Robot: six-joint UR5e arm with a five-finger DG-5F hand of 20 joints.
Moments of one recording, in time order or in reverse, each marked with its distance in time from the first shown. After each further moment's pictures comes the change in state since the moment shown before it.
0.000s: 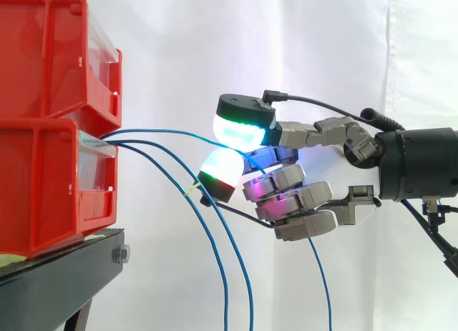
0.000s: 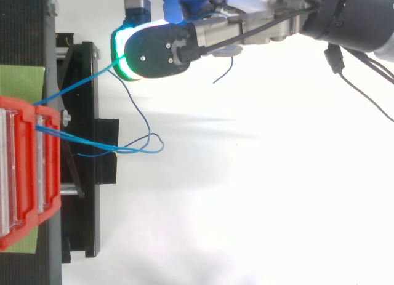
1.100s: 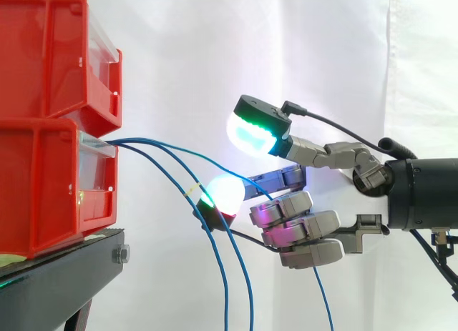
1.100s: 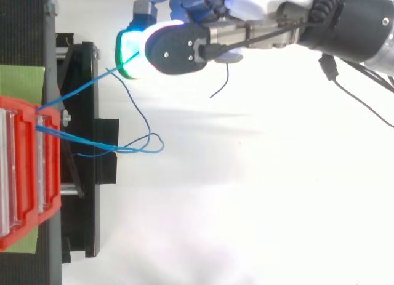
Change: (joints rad) arm 0.006 -0.001 -0.089 0.117 0.031 0.007
